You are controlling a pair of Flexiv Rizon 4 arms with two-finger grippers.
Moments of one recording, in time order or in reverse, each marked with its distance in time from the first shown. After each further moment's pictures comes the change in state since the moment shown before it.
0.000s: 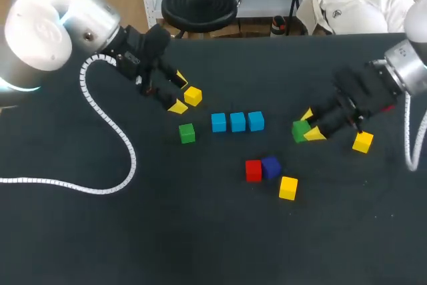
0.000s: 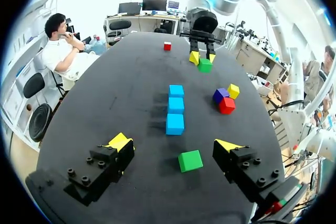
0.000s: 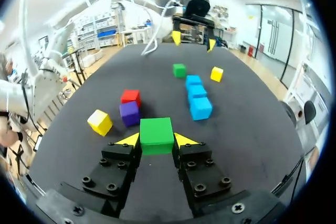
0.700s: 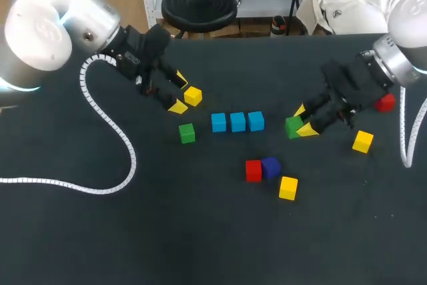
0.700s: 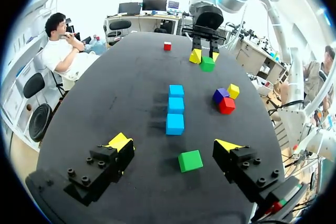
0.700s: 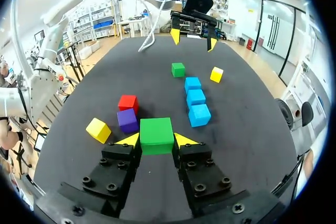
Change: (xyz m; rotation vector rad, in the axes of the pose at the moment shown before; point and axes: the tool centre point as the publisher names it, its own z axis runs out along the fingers) left arm 0.000 0.000 0.000 0.000 0.000 0.000; right arm -0.018 0.002 0.003 0.015 0.065 -0.017
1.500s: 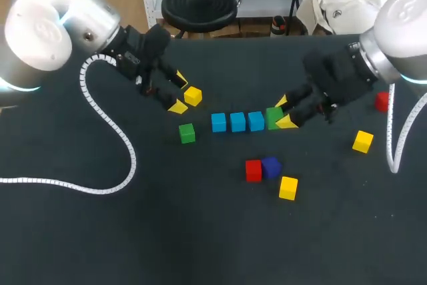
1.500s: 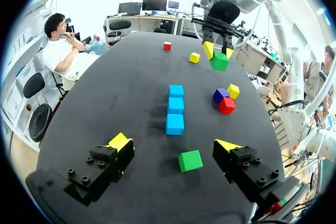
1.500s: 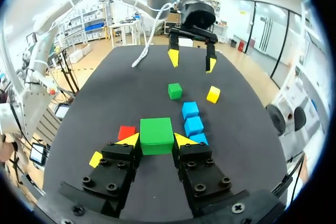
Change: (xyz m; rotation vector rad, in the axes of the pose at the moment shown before) left arm 0.000 0.000 0.000 0.000 0.000 0.000; right arm -0.059 0.007 0.008 0.087 -0.015 0.001
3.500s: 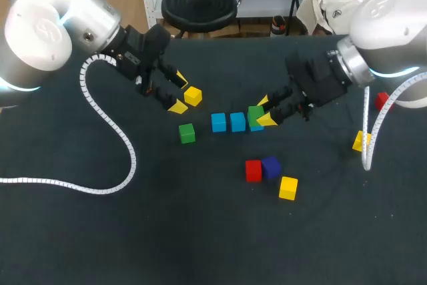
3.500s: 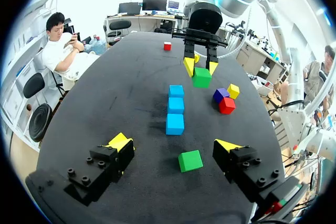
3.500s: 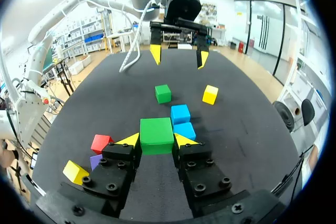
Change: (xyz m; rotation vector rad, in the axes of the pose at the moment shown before) left arm 0.000 0.000 0.000 0.000 0.000 0.000; right arm 0.007 -0.036 0.047 -0.041 -0.058 0.079
